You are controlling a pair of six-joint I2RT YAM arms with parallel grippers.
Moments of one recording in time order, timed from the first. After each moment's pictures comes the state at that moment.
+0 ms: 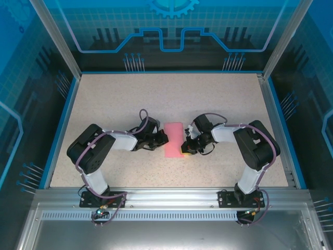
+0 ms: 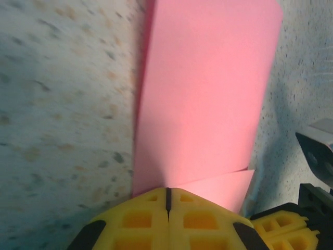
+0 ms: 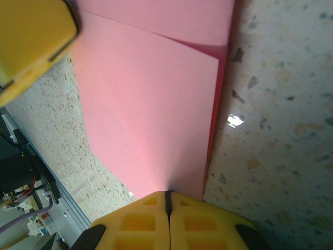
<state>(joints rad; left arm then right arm) -0.55 1.76 0.72 0.20 0.33 -0.97 0.48 1.77 0.81 -0.32 -0.70 0.50</state>
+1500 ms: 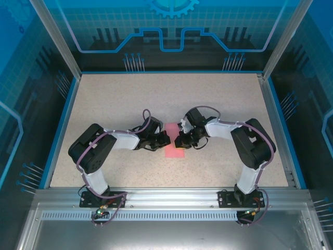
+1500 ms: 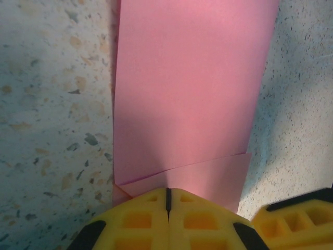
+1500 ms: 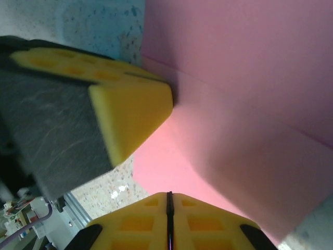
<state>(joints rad) -0.59 1.77 0.77 0.13 0.36 -0.95 0.54 1.82 0.99 -0.41 -0.65 0.49</state>
